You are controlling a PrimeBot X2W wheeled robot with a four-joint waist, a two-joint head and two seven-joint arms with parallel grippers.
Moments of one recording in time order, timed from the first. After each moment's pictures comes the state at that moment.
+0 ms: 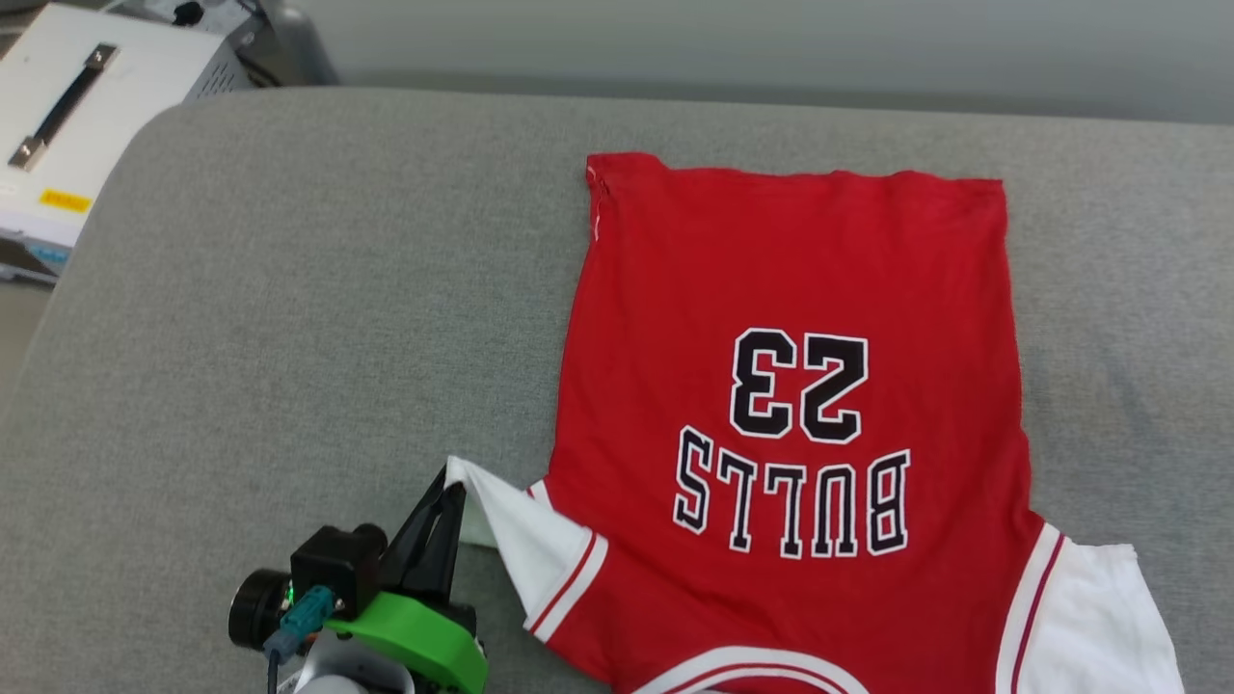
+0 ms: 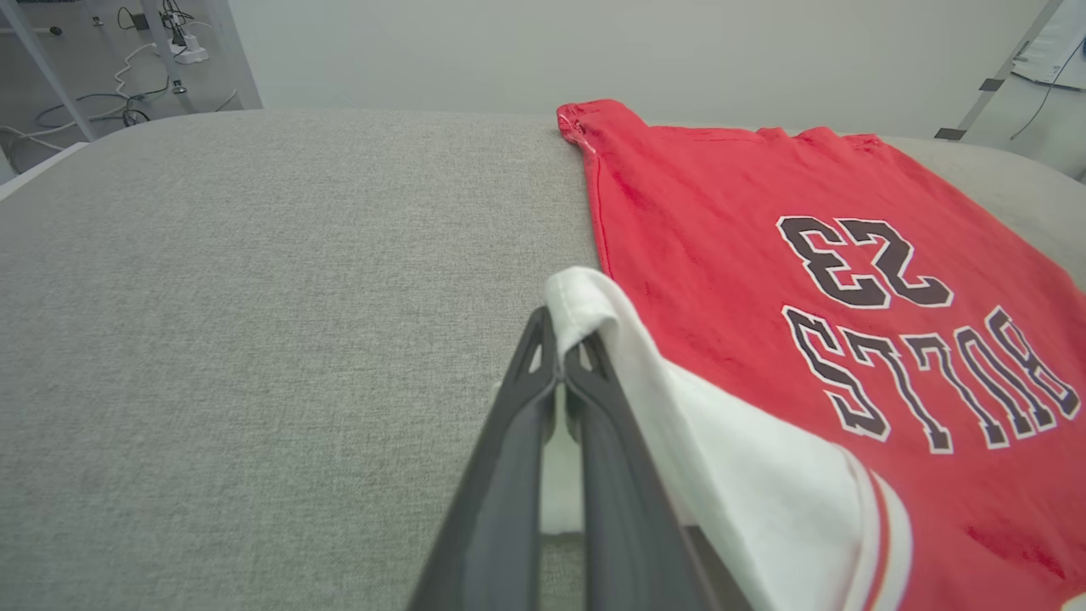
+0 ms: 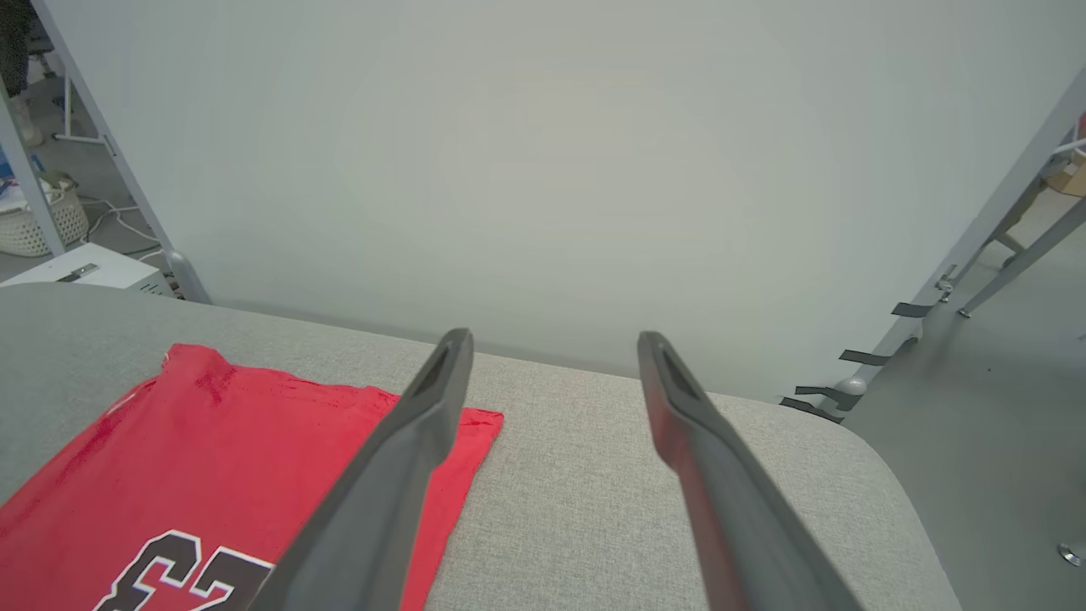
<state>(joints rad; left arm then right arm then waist) -0.05 0.30 -0.38 0.14 -0.42 0.02 -0.26 -0.46 -0.60 -0.01 0.05 0.54 0.13 0.32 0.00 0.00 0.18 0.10</state>
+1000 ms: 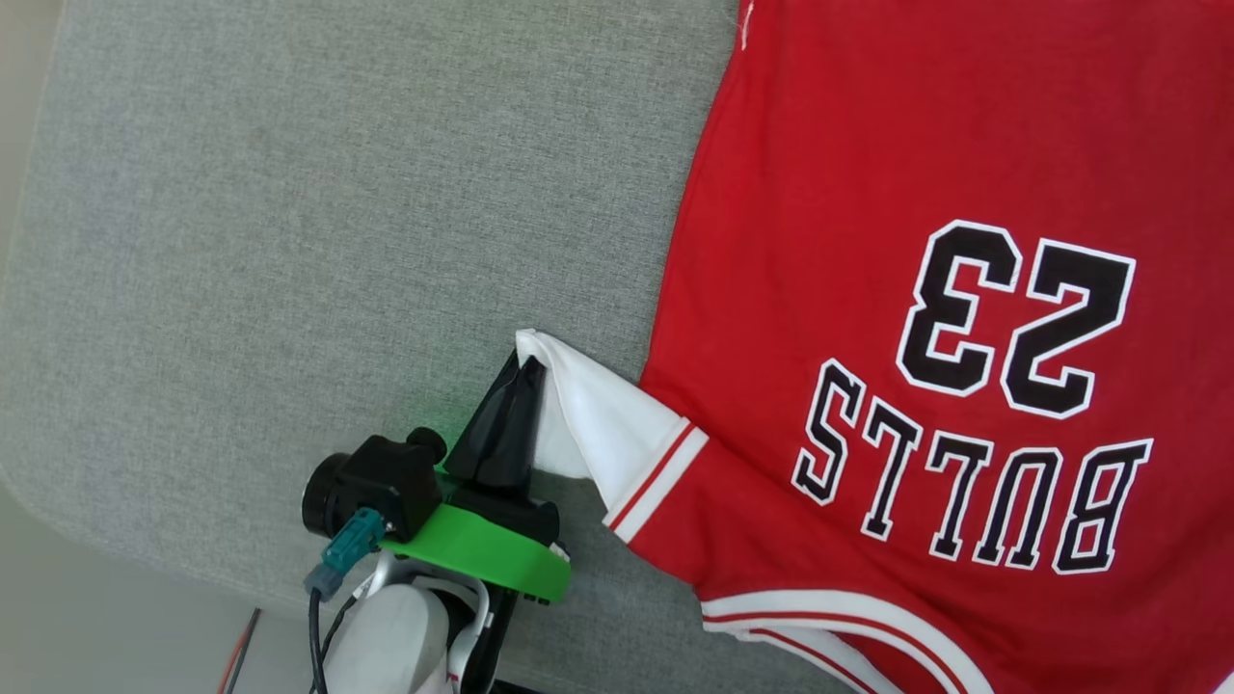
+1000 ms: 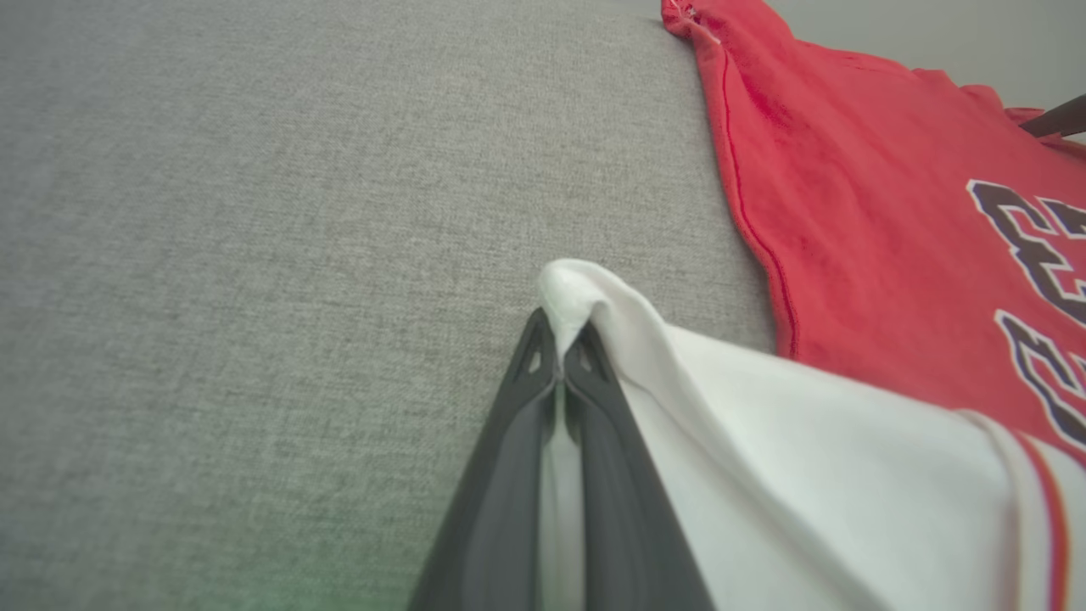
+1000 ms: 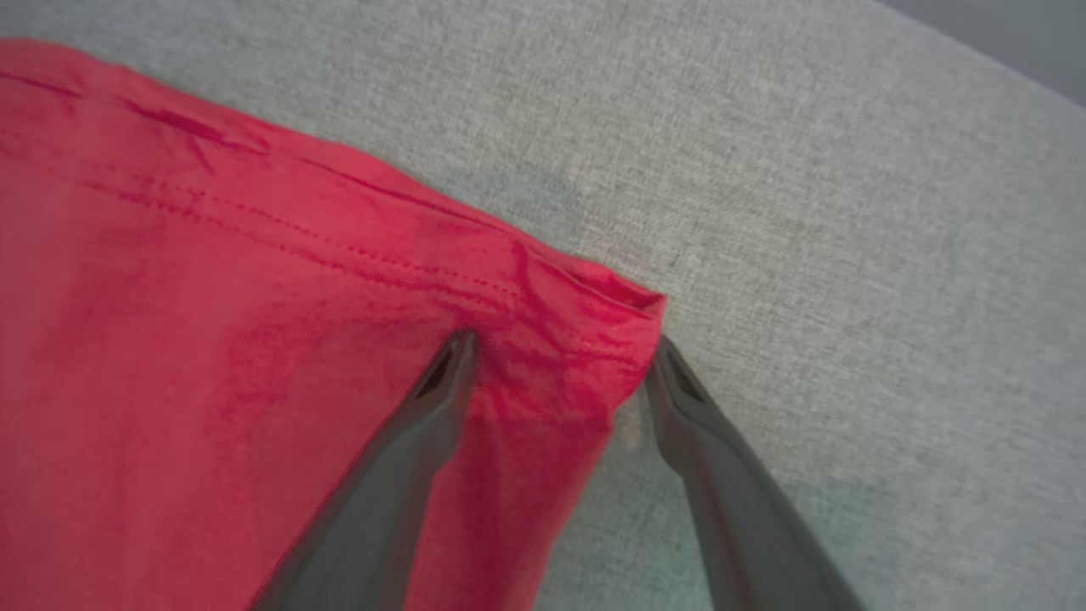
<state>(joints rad) -0.17 0.07 -0.27 0.06 -0.28 -0.09 -0.26 -1.01 -0.71 0.30 0.45 0.60 0.13 0.97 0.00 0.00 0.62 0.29</state>
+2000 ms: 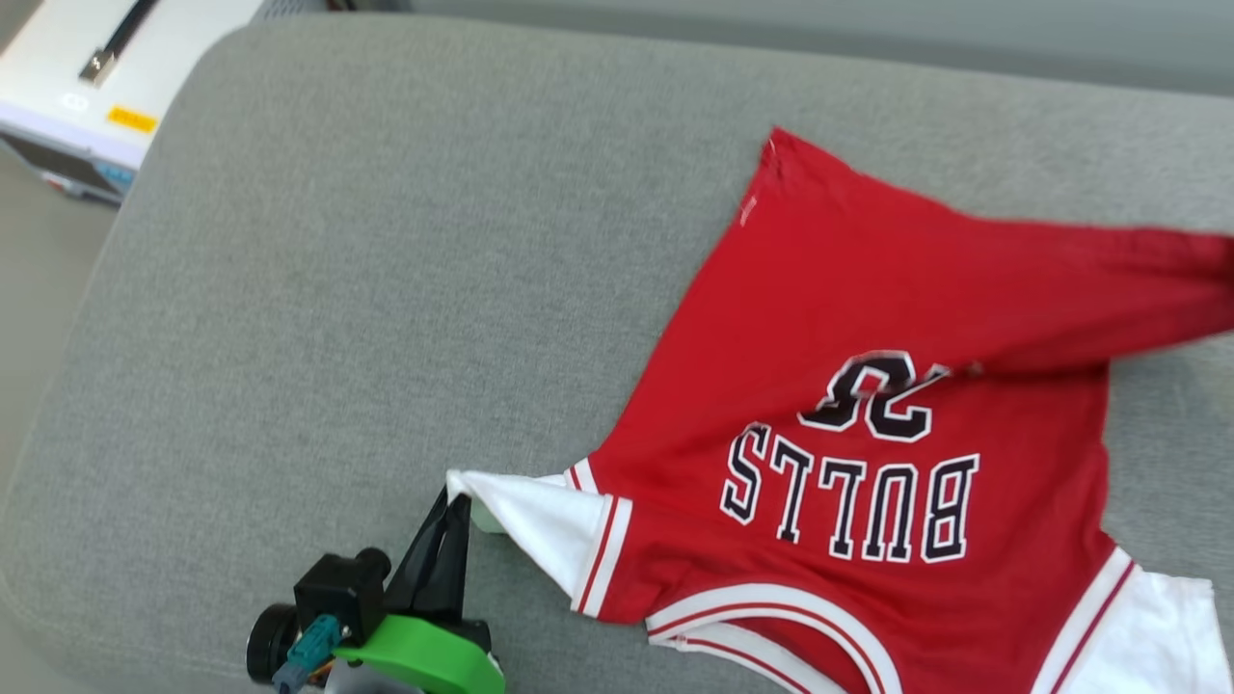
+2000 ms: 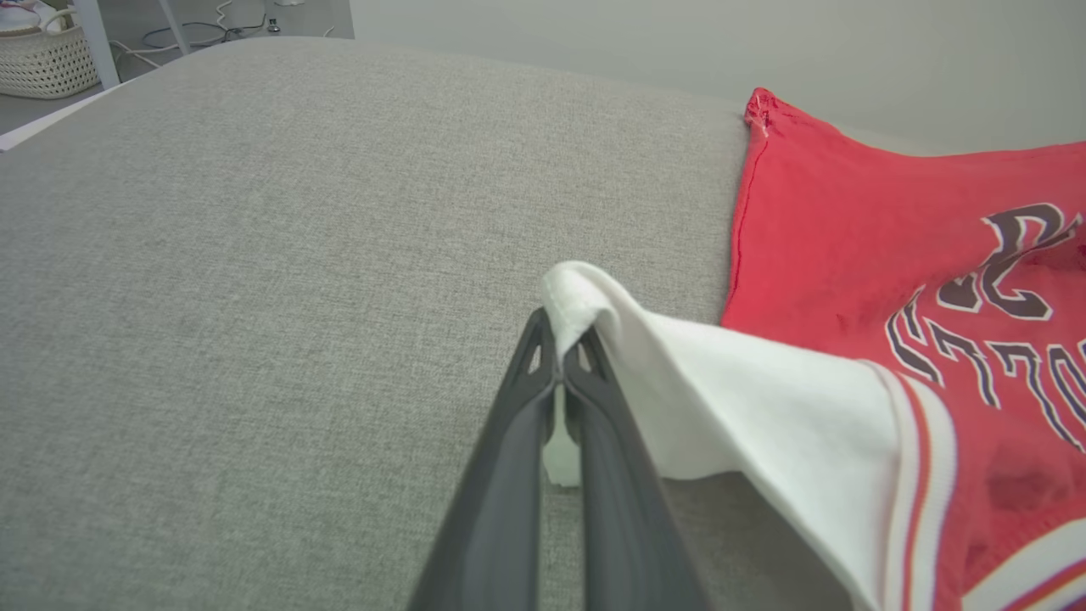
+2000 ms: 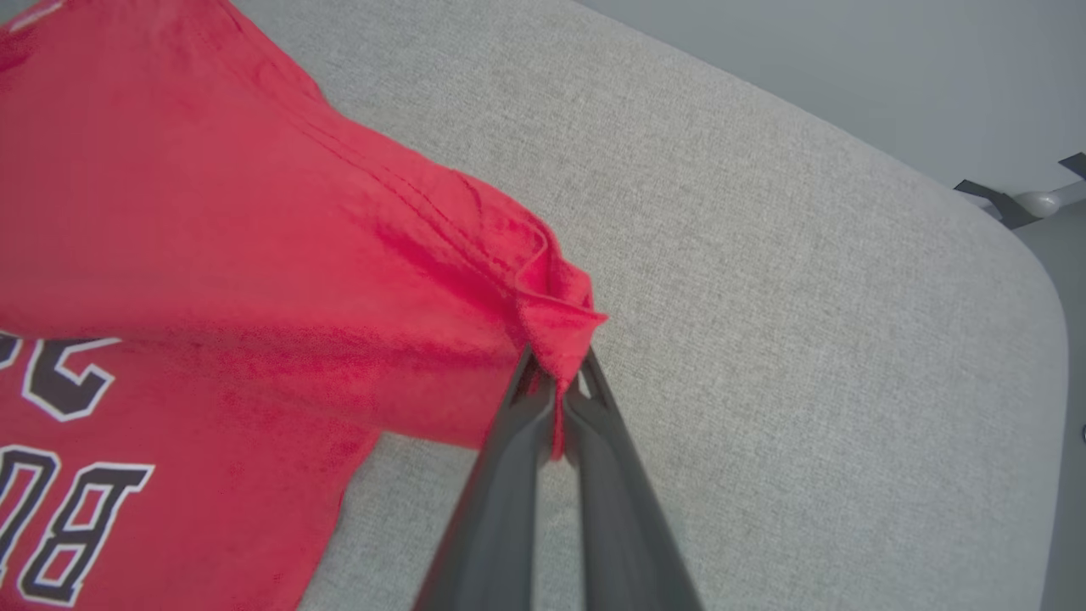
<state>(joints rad) 0.02 0.07 -0.15 0.15 -0.23 -0.12 -0.26 -0.62 -0.88 0.46 0.31 0.79 0.13 0.55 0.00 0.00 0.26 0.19</state>
